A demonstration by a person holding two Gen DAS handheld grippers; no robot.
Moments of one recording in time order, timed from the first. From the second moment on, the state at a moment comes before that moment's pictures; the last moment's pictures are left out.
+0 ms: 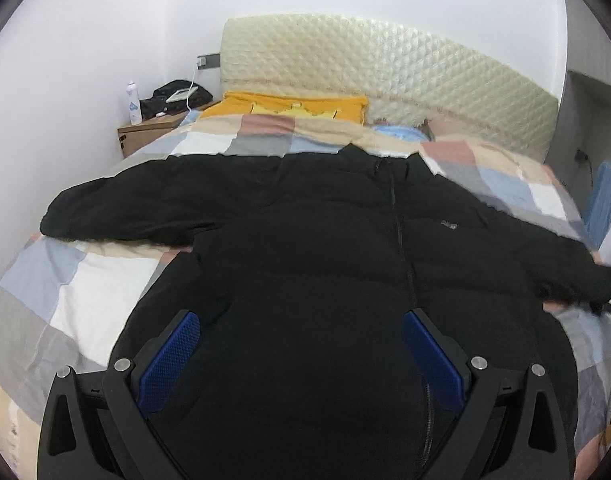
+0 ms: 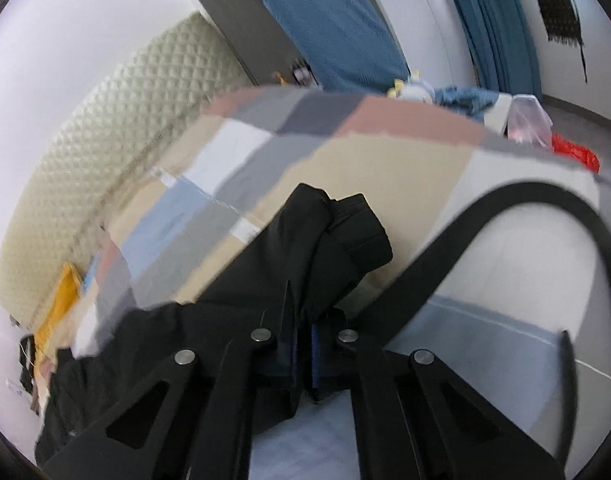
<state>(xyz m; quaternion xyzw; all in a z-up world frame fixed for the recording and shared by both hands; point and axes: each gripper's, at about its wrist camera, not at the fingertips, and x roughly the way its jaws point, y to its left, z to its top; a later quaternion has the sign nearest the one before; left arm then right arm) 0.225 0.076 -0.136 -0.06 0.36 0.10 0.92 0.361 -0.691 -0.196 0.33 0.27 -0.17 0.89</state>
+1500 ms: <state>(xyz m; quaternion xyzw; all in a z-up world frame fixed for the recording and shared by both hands) 0.141 0.111 -0.130 -0.05 0.37 0.06 0.93 0.336 -0.159 0.111 0.04 0.08 0.08 0.99</state>
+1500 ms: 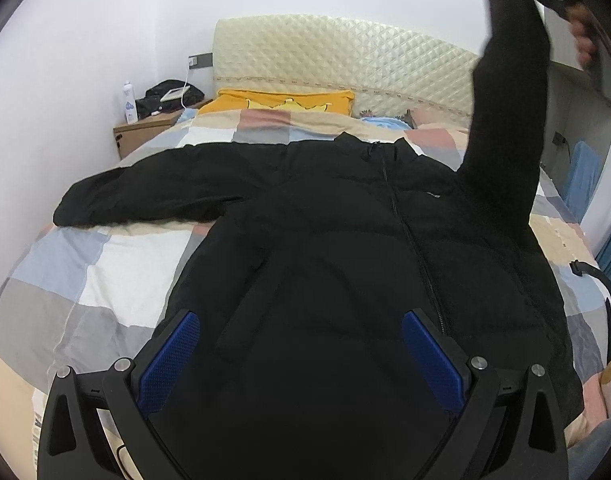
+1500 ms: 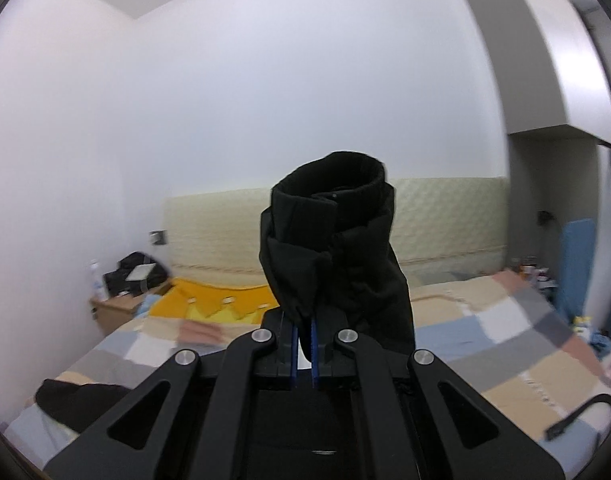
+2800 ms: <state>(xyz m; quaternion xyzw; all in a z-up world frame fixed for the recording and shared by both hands) 0.146 0.181 -0.153 -0.13 0.39 0.12 0.91 0.350 0.055 -0.212 -0.09 0.39 0.31 0.86</state>
